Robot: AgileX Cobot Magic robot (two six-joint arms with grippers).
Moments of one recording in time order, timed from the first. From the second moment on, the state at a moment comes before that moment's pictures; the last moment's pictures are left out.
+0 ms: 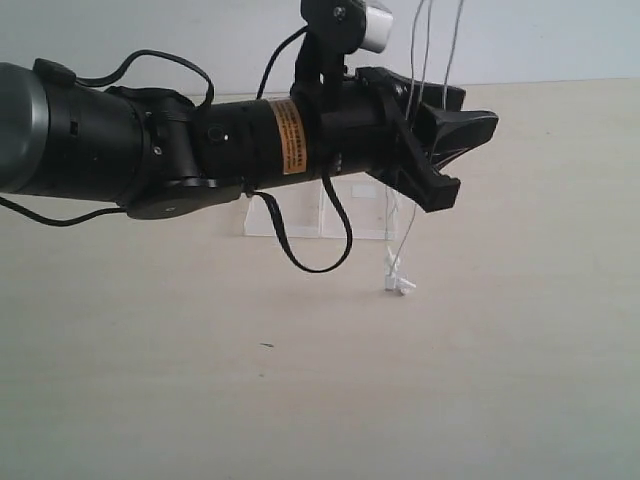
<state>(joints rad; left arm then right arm) -0.63 1.88 -1.08 0.73 -0.72 -0.61 0.60 1.39 -2.09 -0.25 1.04 -0.08</state>
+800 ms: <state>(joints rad) -0.65 1.70 -1.08 0.82 -0.43 -0.68 0.60 1.38 -2.04 -0.52 1.18 0.01</state>
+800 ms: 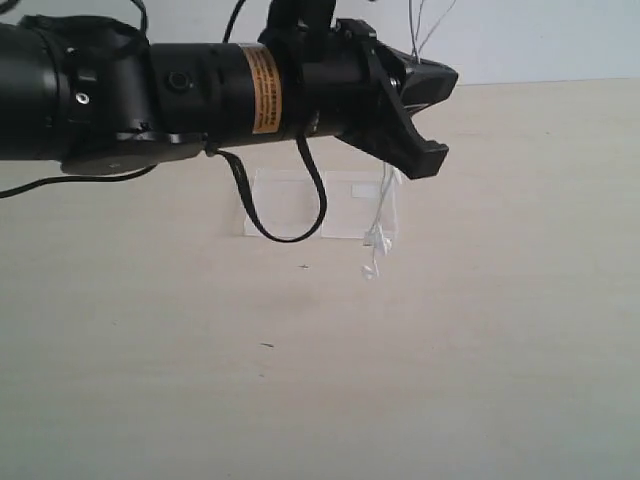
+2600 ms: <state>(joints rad) -0.53 1.42 -1.03 0.91 -0.14 -0.76 0.51 1.18 -0.90 -0.38 0.14 0.22</state>
